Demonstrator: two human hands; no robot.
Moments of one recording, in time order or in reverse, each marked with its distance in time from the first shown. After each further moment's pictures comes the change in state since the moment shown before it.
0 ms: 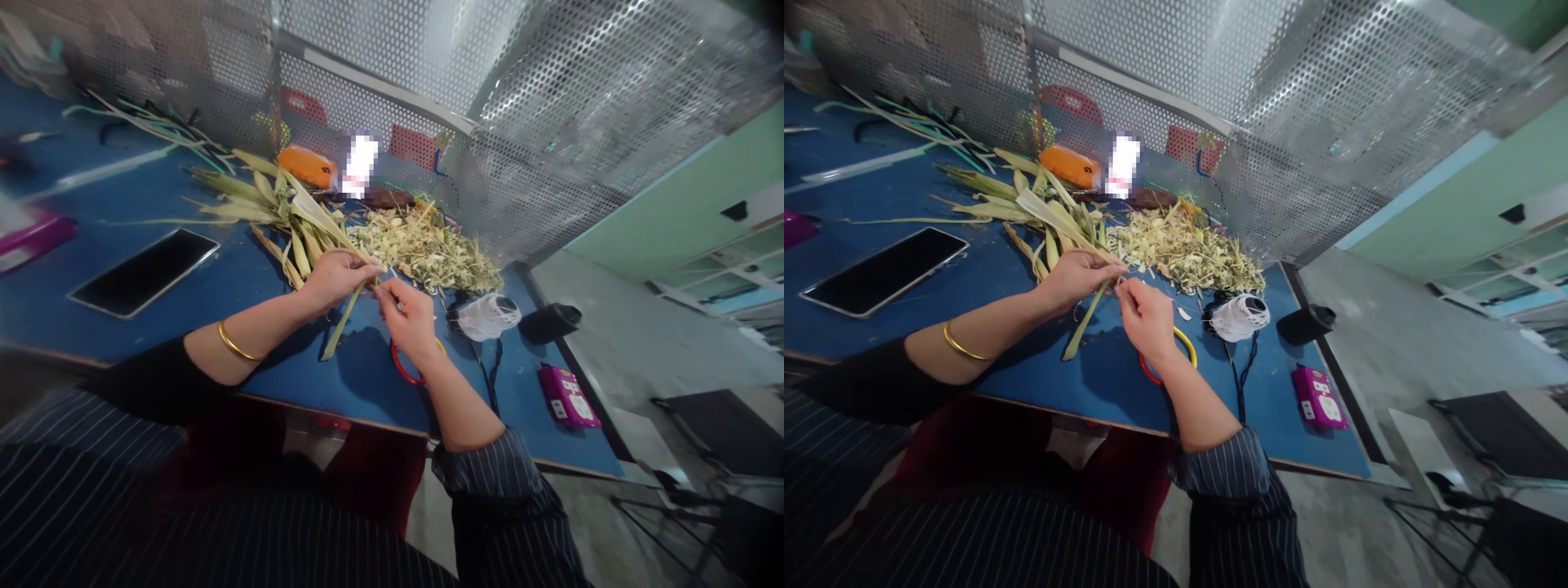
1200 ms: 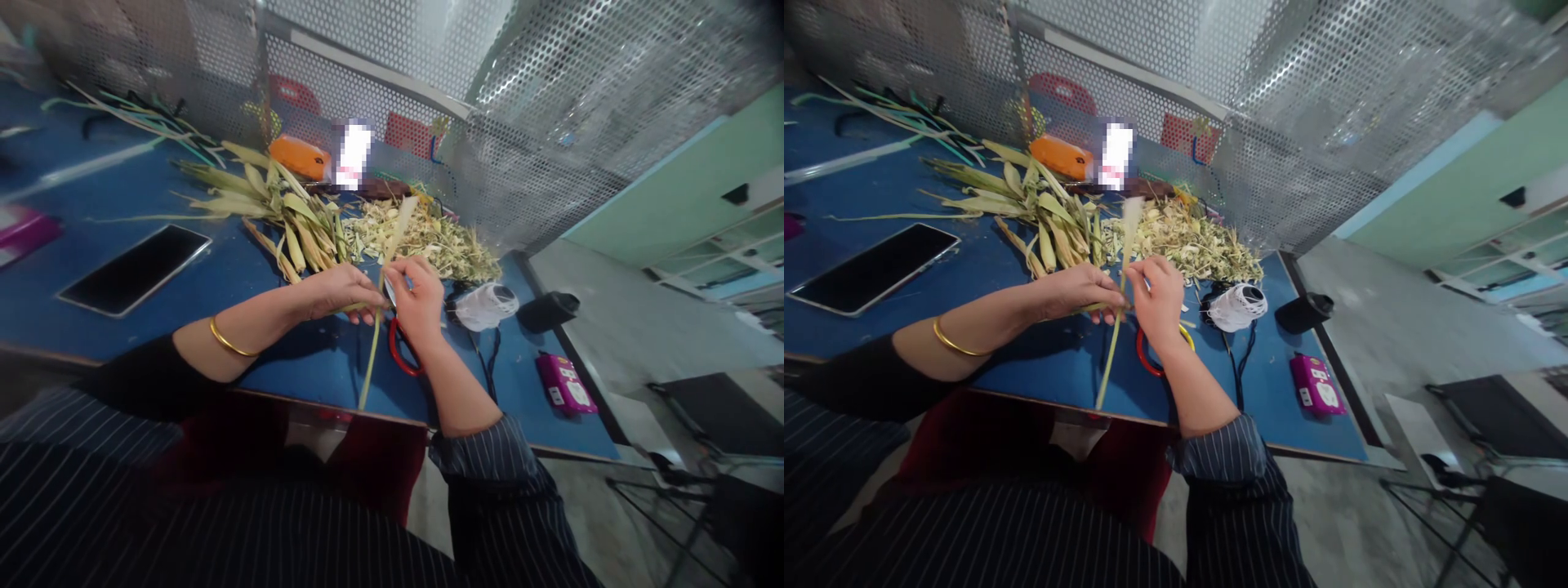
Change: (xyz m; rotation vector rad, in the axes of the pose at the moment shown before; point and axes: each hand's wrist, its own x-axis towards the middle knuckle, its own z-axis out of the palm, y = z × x) left_hand -0.018 0.016 0.000 0.095 -0.470 -0.271; right_hand 0.009 0.009 -0.009 0.002 0.279 -0.070
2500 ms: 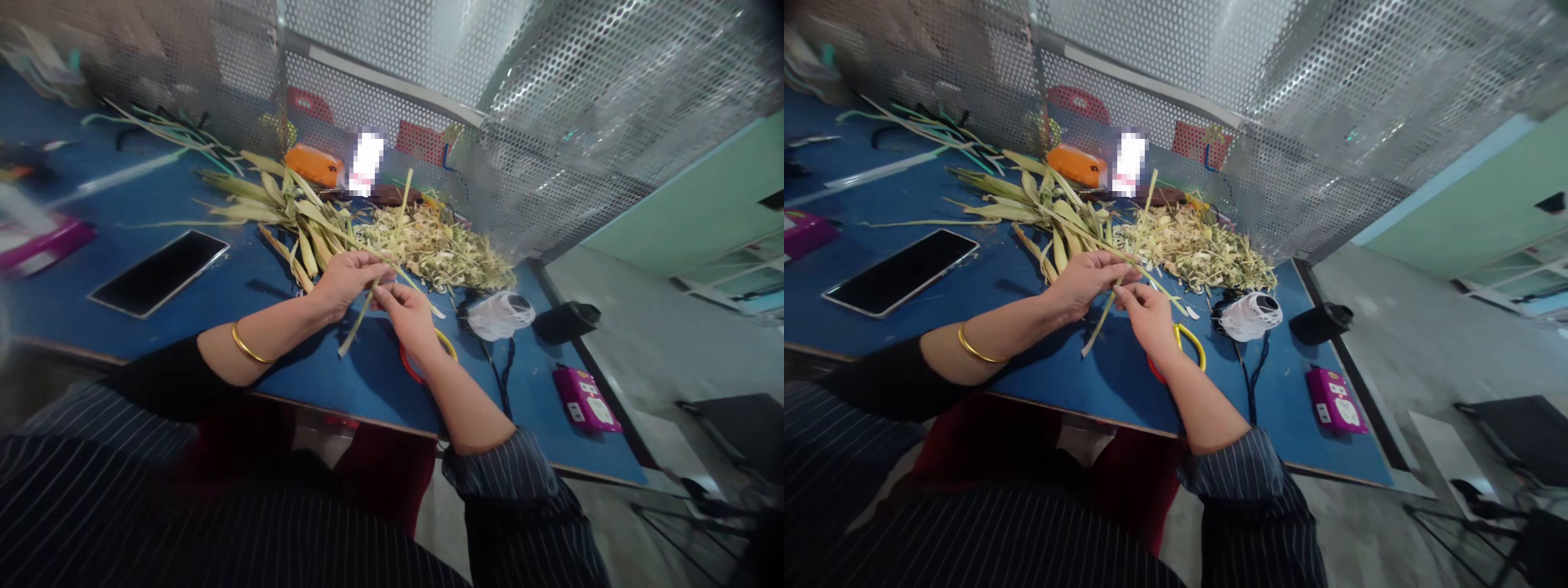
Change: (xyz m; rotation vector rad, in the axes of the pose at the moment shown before) left_hand 0.014 -0.003 0.009 -0.415 0.461 0.223; right_hand -0.015 -0.003 0.025 0.428 -0.322 0.430
